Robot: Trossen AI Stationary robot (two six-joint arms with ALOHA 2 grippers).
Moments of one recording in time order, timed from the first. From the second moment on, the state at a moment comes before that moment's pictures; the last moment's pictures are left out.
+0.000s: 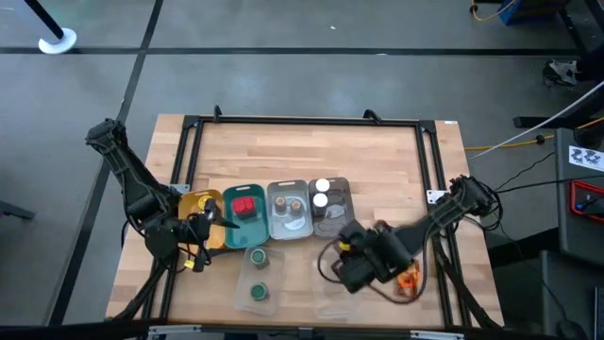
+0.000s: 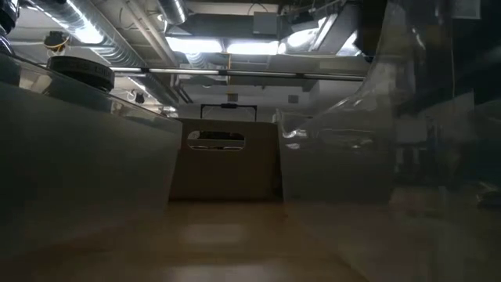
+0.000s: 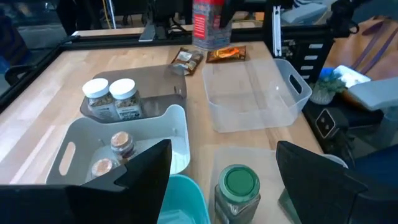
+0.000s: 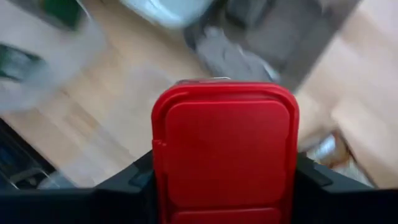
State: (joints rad) left arm -0.89 0.93 0.75 -0.38 -0.80 -0.42; right arm 0.60 1.88 1.87 -1.44 0.30 1.43
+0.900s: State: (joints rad) left arm -0.86 0.92 0.75 -0.39 -0.88 -0.42; right arm 0.19 2.08 1.94 -0.55 0.12 0.21
